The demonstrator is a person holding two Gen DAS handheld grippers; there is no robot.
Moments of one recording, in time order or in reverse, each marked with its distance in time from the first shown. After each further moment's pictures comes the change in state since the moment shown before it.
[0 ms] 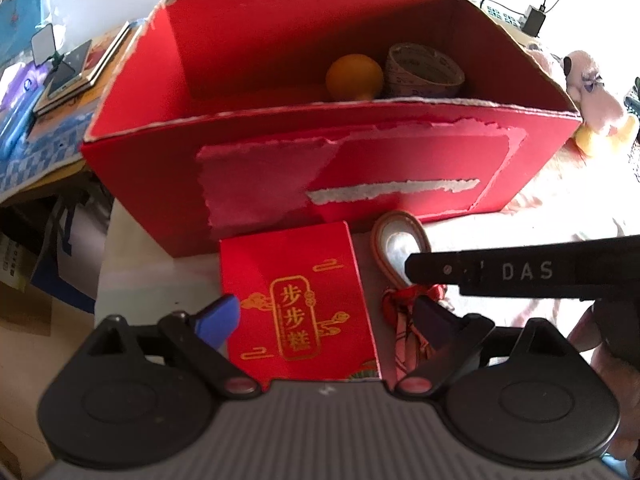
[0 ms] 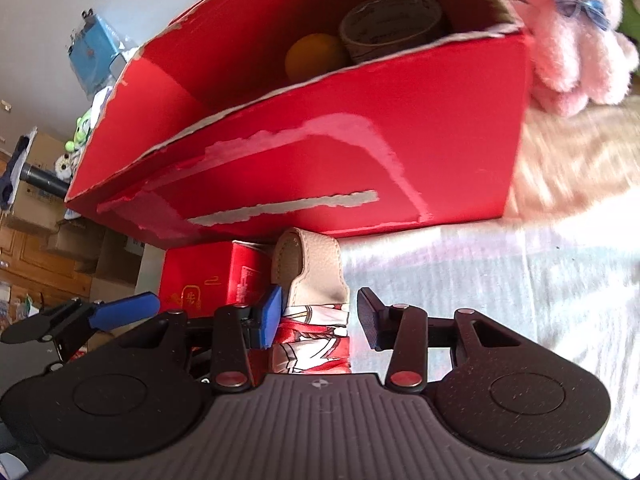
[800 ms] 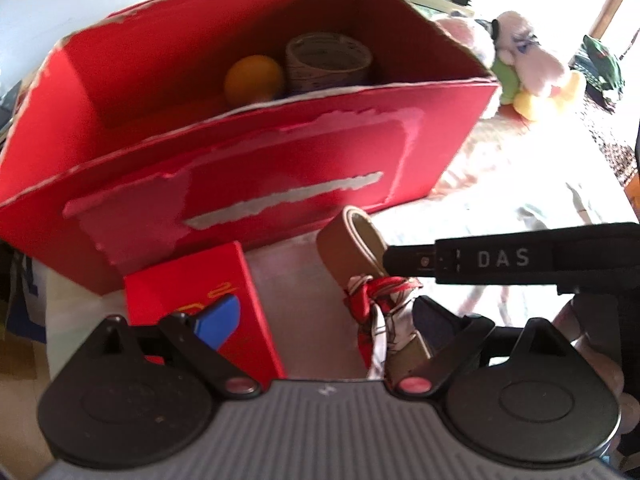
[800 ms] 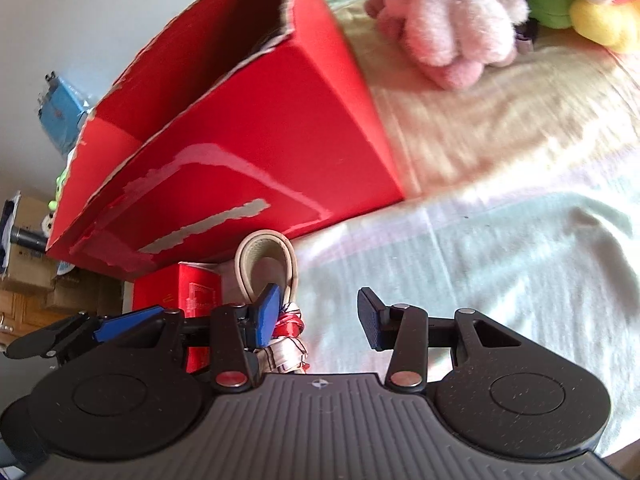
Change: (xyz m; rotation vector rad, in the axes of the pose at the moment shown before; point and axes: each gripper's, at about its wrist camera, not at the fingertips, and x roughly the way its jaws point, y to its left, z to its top) left arm 0.009 -0.049 0.009 0.155 0.017 -0.116; right arm -0.024 -0.044 -0.012 0.168 -0.073 -0.042
